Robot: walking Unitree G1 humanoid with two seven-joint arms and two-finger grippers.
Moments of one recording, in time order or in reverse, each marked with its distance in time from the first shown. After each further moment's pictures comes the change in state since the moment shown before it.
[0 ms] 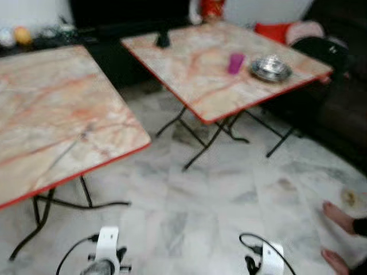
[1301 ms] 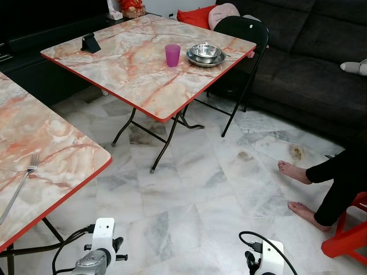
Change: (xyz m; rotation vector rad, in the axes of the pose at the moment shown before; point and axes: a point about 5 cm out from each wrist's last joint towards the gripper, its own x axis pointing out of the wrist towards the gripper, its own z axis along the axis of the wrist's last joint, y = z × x) left arm 0.003 0.012 0.019 -0.003 -0.018 0.016; right arm 0.001 0.003 0.007 -0.015 -0.037 0.014
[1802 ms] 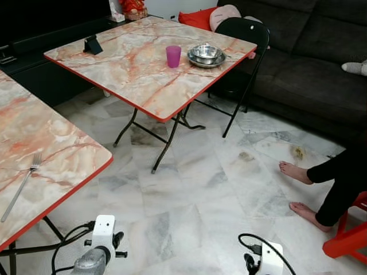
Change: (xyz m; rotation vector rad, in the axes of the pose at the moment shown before) left arm -0.006 0.001 -0.003 0.067 -0.125 -0.047; right arm -0.001 -0.001 -0.004 0.001 0.012 0.001
